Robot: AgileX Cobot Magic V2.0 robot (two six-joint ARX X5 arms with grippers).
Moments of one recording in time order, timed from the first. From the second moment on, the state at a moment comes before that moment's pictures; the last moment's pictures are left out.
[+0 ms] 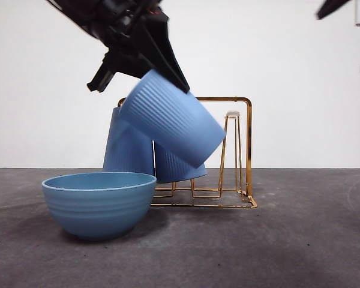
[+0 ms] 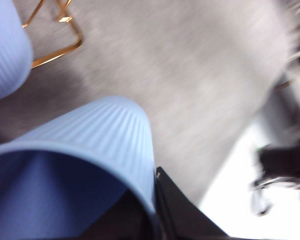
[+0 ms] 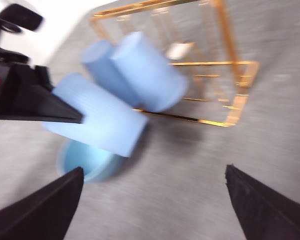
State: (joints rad) left arm -0.62 1.62 1.37 -0.74 0.56 -0.19; right arm 0.28 0.54 0.59 -0.50 -0.41 0.37
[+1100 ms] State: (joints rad) left arm -0.88 1.94 1.65 -1.01 0.10 0.09; right arm 0.28 0.40 0.75 -0.69 -0.32 0.24
